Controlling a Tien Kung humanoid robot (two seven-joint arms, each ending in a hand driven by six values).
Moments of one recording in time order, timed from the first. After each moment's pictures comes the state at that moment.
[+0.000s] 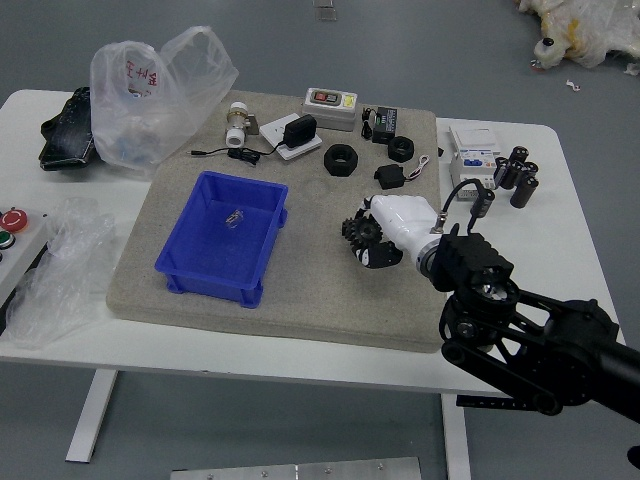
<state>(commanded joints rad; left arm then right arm) -0.17 0.21 -0.94 -0.32 0.96 0.04 0.29 0.70 -0.25 0.48 1.46 -1.93 -0.07 -0.59</state>
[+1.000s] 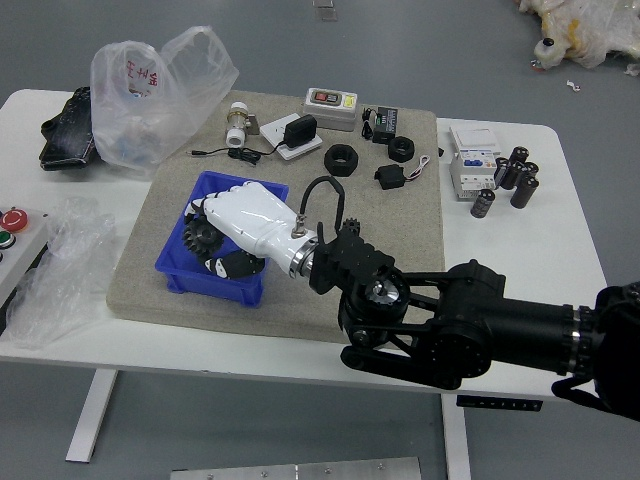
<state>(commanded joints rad) -0.17 0.21 -0.97 -0.33 1.00 0.03 0.31 0.95 -0.04 0.15 1.23 -1.83 -0.34 -0.33</state>
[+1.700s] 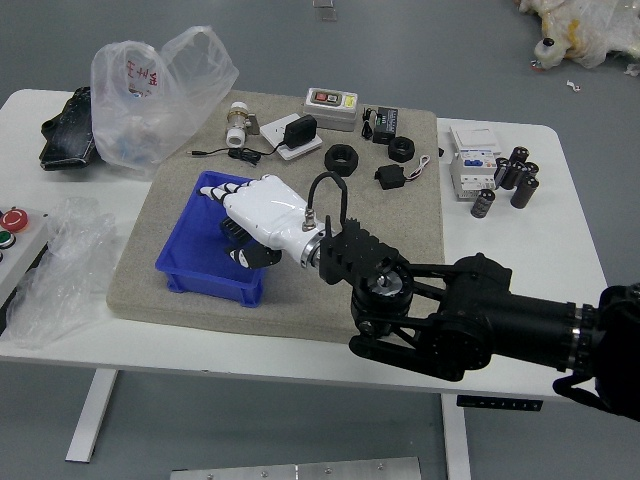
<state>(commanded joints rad) -0.17 0.21 -0.97 -0.33 1.00 0.03 0.31 0.94 -0.05 0.20 1.18 -1.95 -0.27 -0.35</state>
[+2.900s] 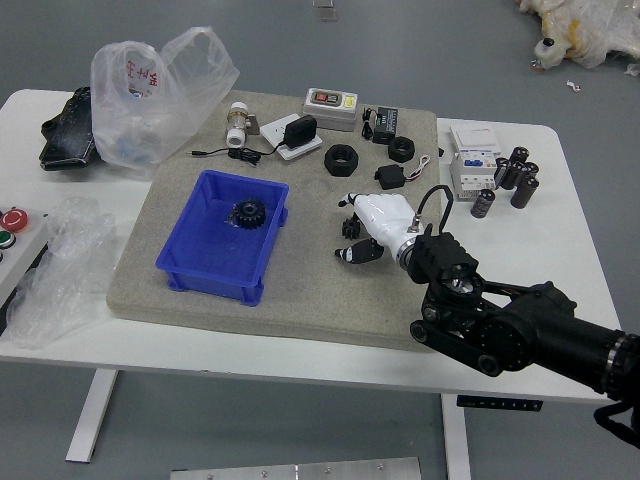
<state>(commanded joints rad) -0.16 0.20 -0.97 -0.33 1.00 0.04 0.31 0.79 -0.15 0.27 0.94 -1.75 -0.33 -0.36</state>
